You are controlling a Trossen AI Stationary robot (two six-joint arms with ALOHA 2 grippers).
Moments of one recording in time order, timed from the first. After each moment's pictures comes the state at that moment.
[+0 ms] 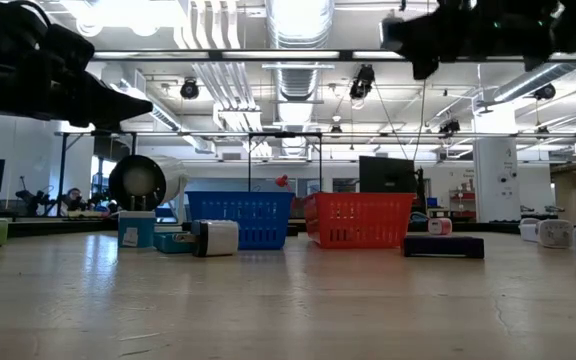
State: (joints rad) left arm 0.22 0.33 0.01 0.26 0.10 0.16; right arm -0.36 0.88 0.44 0.46 -0.36 0.00
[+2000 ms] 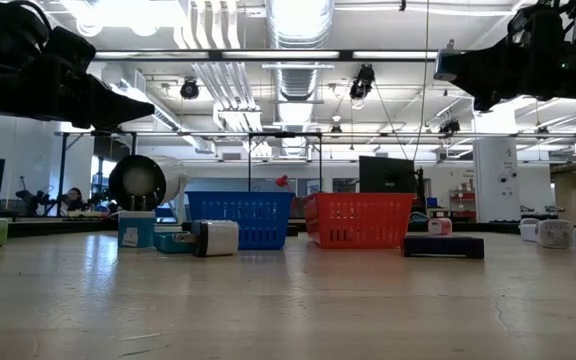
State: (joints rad) left arm 0.22 0.33 0.01 0.27 0.04 0.16; right arm -0.33 0.41 0.04 0.55 -0.13 0.02
